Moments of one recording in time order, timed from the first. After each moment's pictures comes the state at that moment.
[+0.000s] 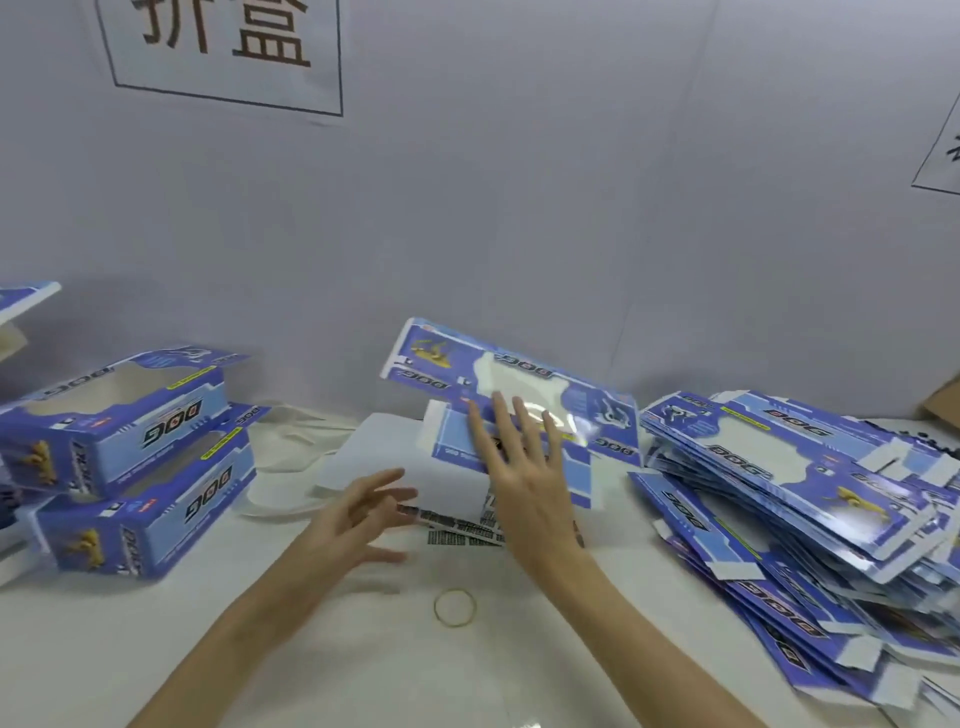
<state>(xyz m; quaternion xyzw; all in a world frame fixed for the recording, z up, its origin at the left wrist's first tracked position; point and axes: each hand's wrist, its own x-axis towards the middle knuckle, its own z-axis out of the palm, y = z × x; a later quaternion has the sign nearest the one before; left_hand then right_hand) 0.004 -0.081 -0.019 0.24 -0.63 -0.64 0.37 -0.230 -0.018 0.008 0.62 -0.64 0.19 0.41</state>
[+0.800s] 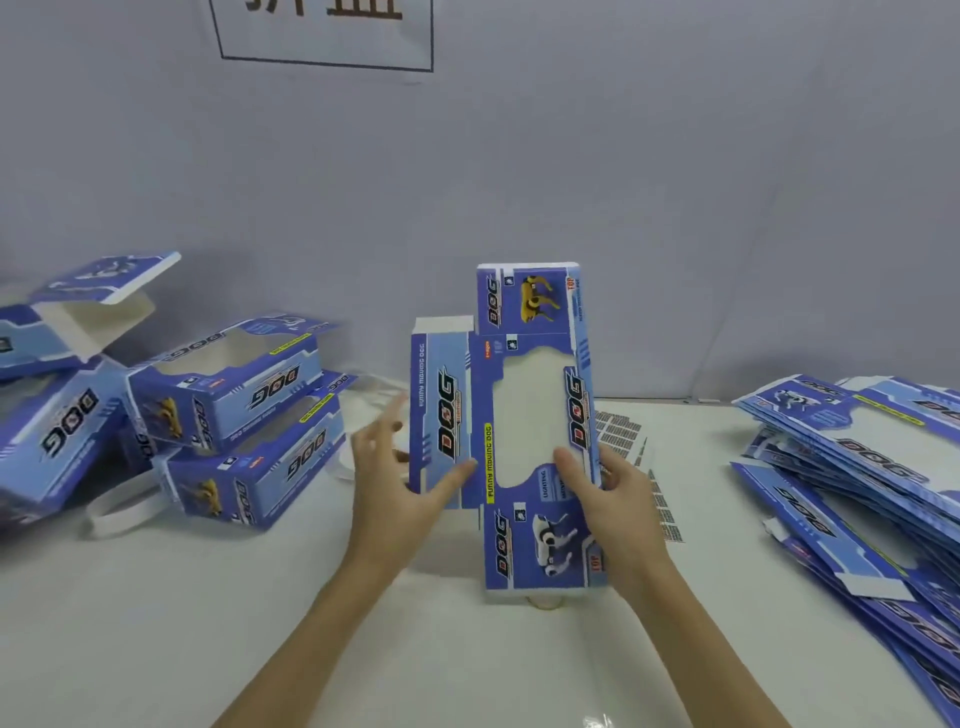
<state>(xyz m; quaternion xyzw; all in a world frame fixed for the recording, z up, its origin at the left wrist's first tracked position) 0.007 -0.096 -0.025 0.40 -0.67 -0.32 0.54 -0.200 -0.006 -0.006 0.42 -0.56 0.65 -0.30</state>
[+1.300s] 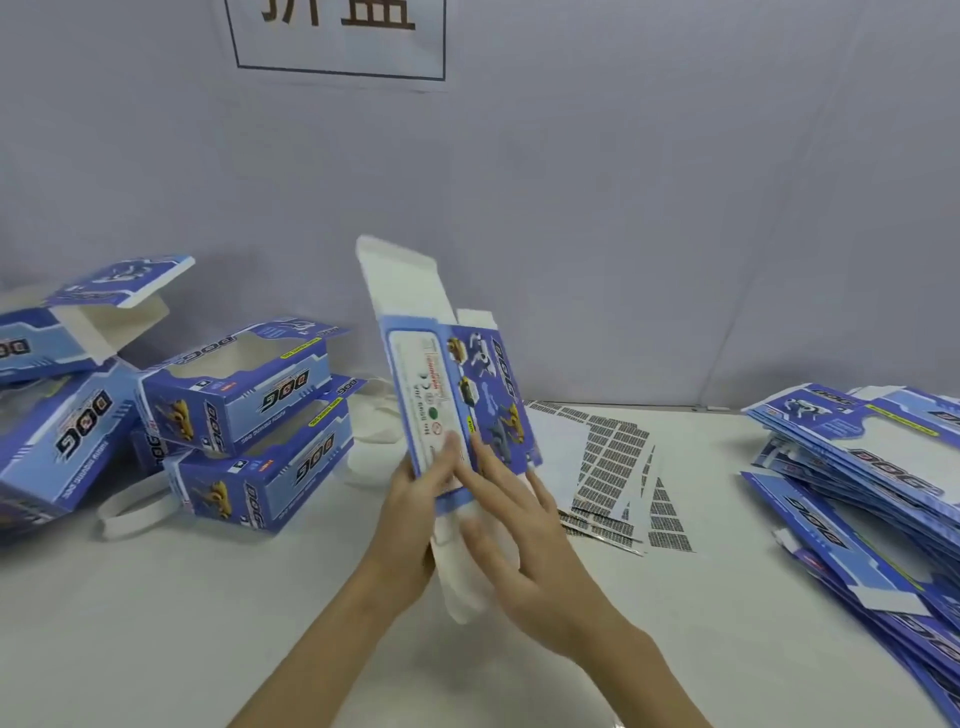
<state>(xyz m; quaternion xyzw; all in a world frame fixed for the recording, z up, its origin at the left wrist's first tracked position) -0.005 -0.068 -0.001 0.24 -0.42 -0.70 0.52 -0.137 0.007 -0.013 0.75 -0.51 0.41 -0.12</state>
